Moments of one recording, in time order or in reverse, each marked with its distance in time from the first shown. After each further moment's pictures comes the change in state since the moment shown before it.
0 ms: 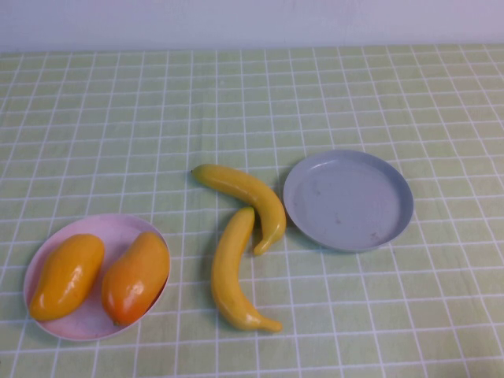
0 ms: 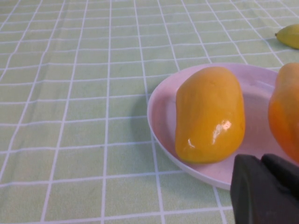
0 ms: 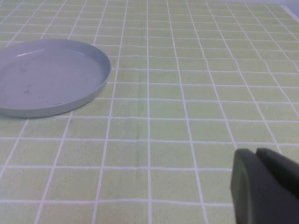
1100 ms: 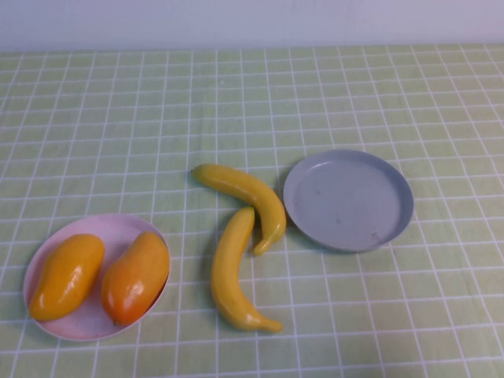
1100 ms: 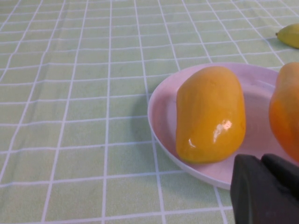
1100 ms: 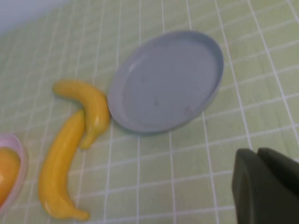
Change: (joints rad) right arm 0.000 0.551 -0.427 0.538 0.211 -0.010; left arm 0.000 0.000 0.000 0.004 0.002 0.000
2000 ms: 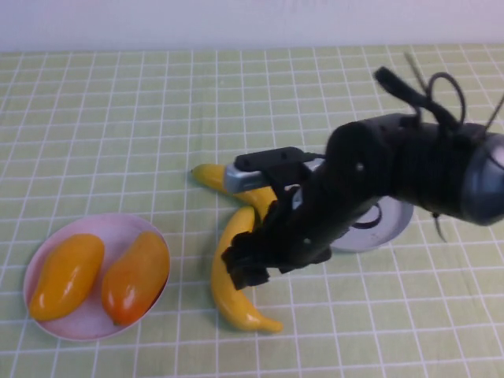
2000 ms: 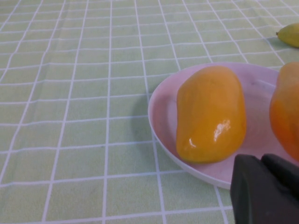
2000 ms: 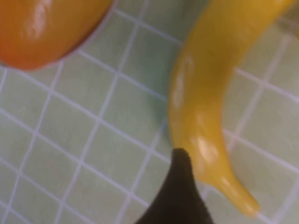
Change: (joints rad) right arm 0.730 1.252 -0.944 -0.360 0.273 0.225; left arm 0.000 0.000 0.000 0.000 0.000 0.000
